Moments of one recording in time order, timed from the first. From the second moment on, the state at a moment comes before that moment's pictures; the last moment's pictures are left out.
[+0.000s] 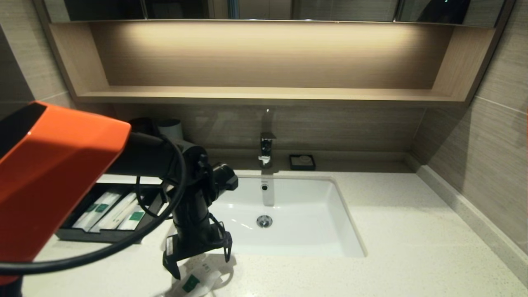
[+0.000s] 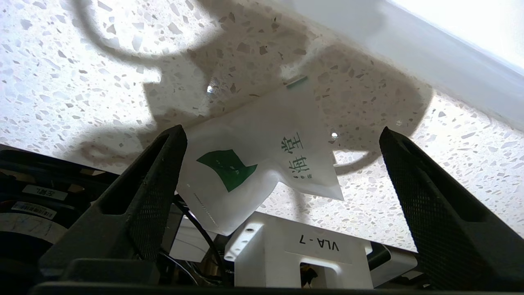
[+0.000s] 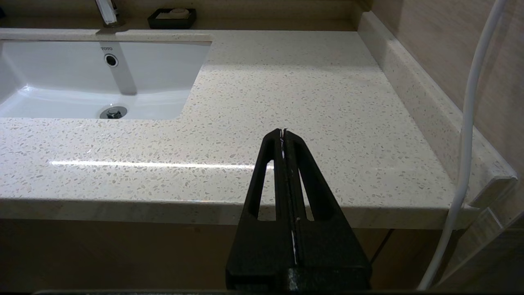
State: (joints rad) left arm -0.54 2.11 -1.51 0.96 -0.07 -0.88; right arm 0.00 0.00 0.00 0.00 0.00 0.00
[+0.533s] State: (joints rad) left arm -0.54 2.10 -1.50 0.97 -0.07 -0.88; right arm 0.00 0.00 0.00 0.00 0.00 0.00
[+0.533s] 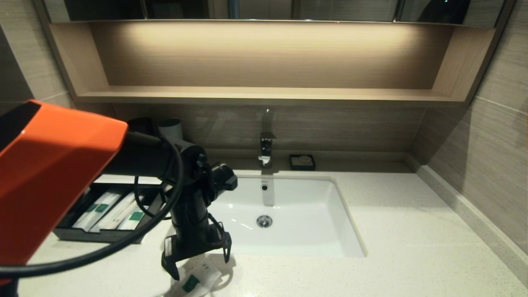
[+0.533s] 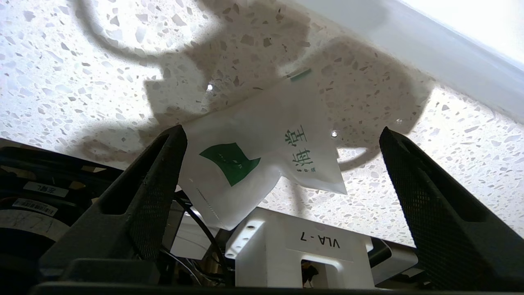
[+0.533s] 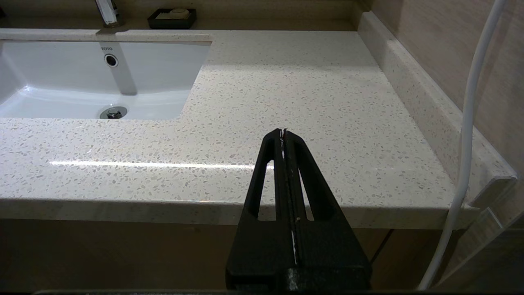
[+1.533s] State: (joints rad) left arm -0.54 2.10 -1.50 0.97 -0.10 -0.88; right arm 0.00 0.00 0.00 0.00 0.00 0.00
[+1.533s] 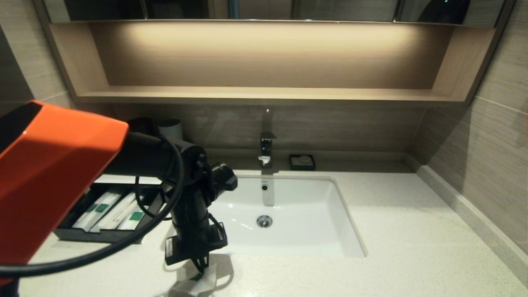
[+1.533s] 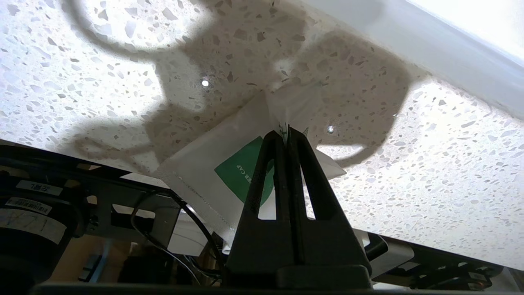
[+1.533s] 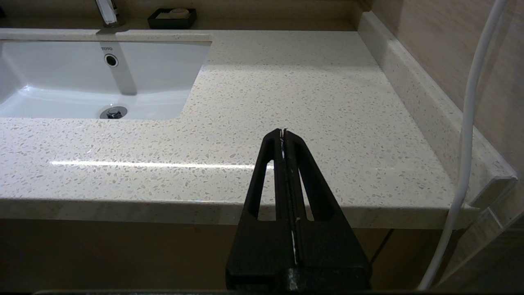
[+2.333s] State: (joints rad) left arm -0.49 1.99 -1.52 0.99 -0.08 -0.88; right arm 0.00 0.00 0.00 0.00 0.00 0.00
